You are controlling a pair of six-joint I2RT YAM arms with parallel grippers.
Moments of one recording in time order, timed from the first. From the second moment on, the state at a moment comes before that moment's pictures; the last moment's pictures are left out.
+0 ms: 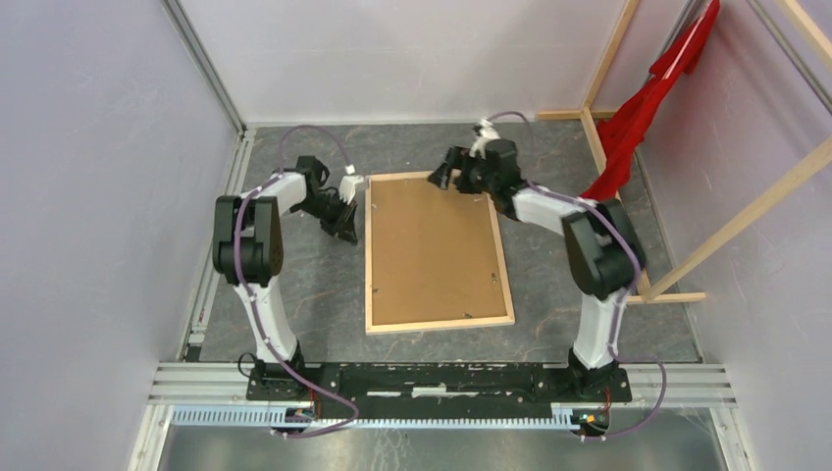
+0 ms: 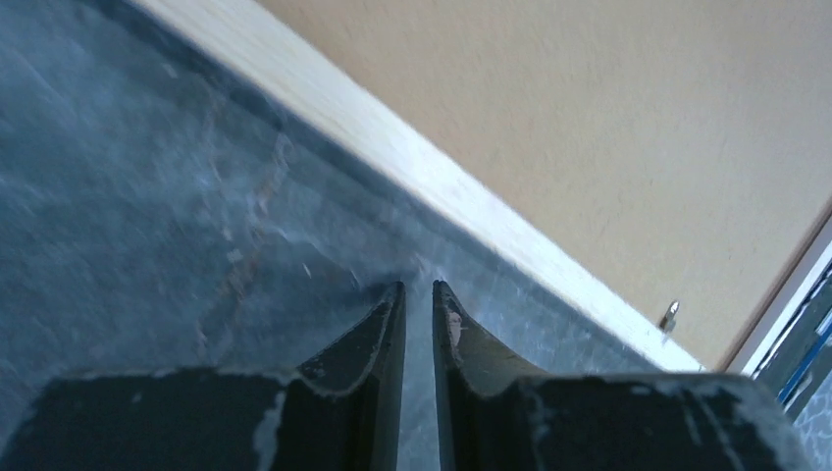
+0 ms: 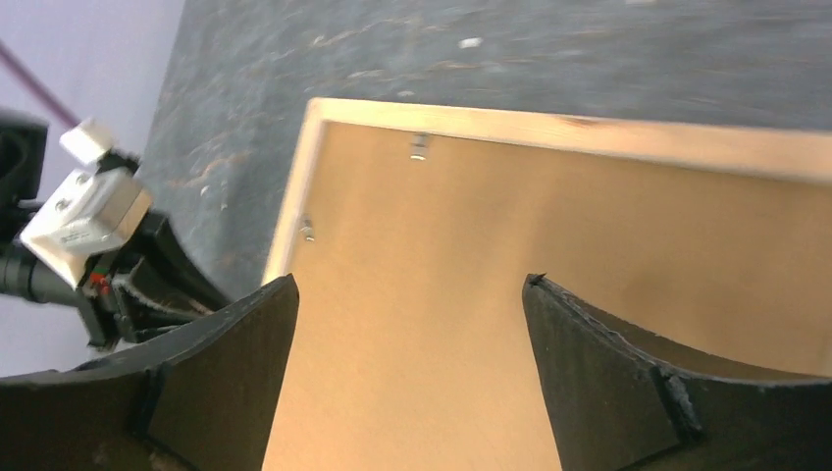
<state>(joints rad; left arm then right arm) -0.05 2.04 1.38 -0.78 0.68 0.64 0.45 2.07 1.36 0.28 -0.32 0.56</state>
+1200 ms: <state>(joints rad) -0.53 1.78 1.09 -0.94 0.50 0.82 0.49 2.53 2.01 0.04 -0.25 0.52</state>
